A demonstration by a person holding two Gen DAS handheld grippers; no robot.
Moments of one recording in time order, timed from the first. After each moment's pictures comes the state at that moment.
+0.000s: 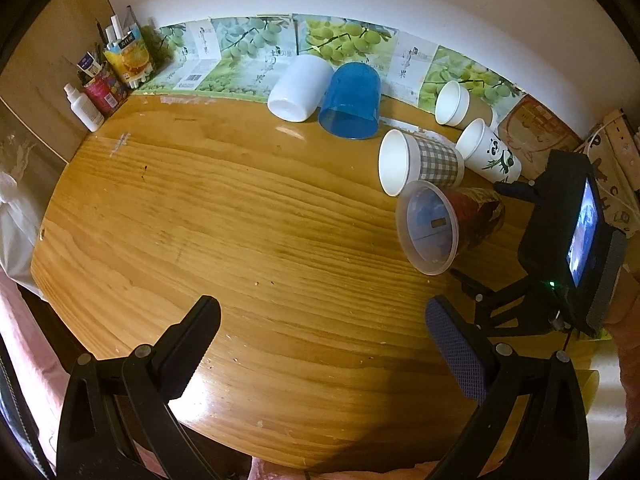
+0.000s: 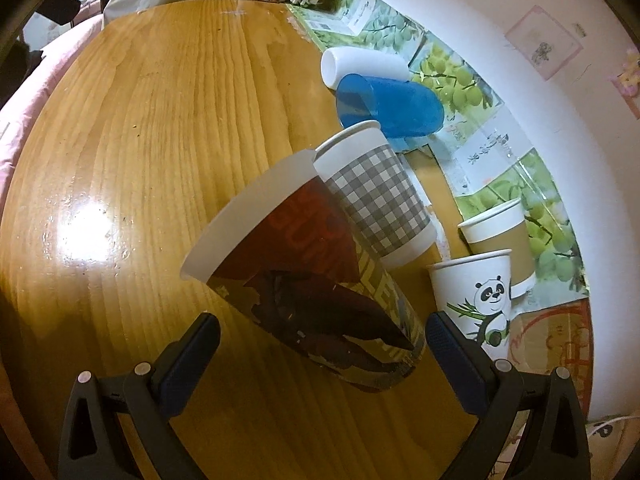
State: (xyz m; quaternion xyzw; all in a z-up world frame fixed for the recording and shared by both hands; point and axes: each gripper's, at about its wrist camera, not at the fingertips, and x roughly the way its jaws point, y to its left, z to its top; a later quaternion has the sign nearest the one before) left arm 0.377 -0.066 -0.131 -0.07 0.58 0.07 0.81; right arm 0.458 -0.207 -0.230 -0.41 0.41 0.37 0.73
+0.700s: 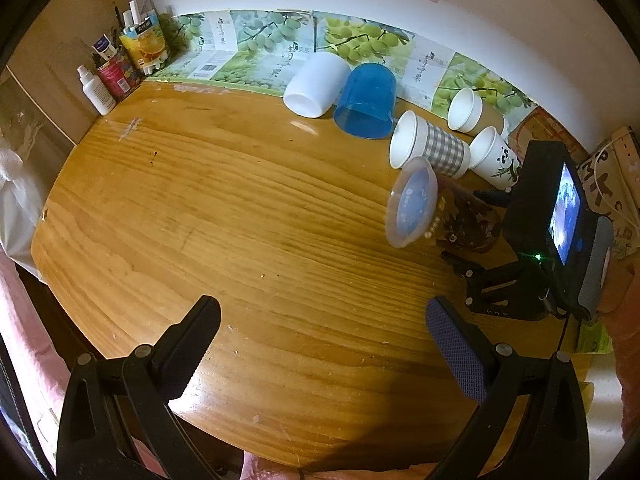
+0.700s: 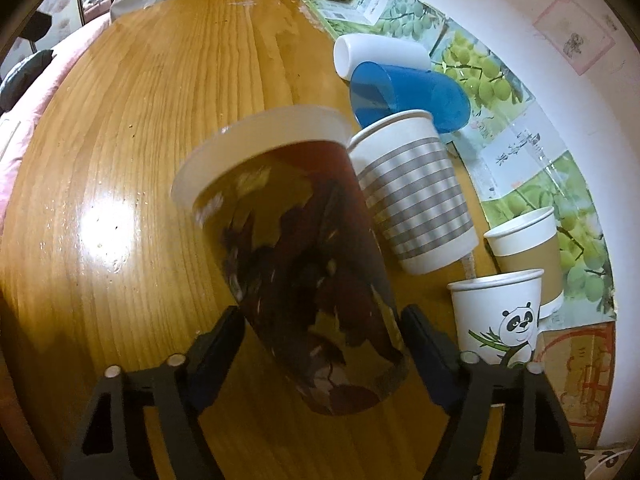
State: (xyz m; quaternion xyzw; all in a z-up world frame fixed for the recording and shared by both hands) left arm 0.370 -0.058 -0.132 -0.10 0.58 0.09 0.81; right arm 0.478 -0.190 -0.243 -0.41 0.43 0.39 0.70
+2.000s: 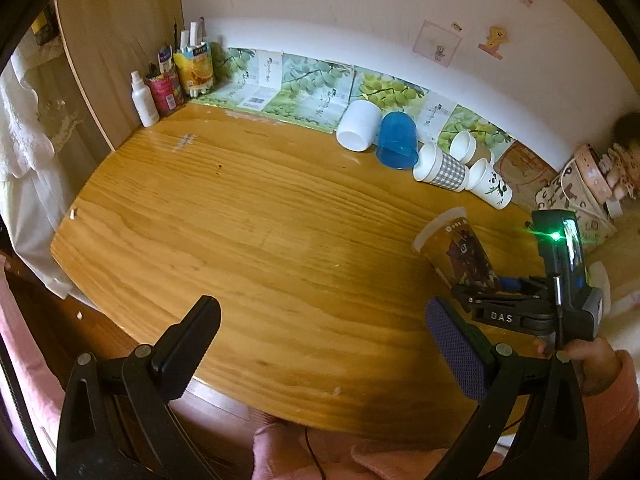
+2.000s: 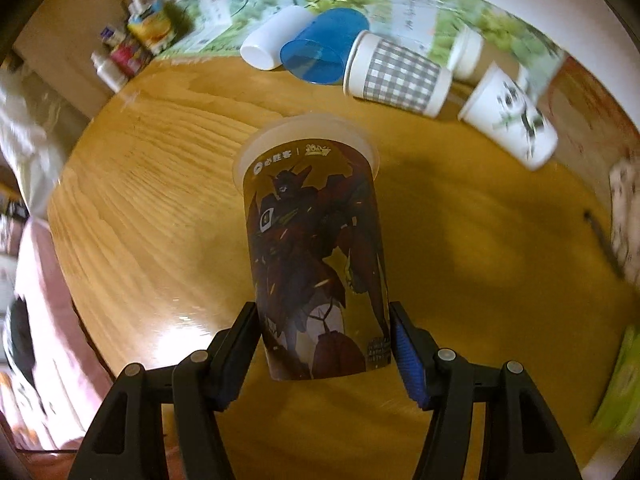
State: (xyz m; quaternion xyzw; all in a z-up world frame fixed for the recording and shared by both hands) left arm 0.269 0.030 -0.087 -0.10 0.50 0.06 0.86; right arm 0.389 -0.194 -0.203 -0.07 0.61 0.20 0.76
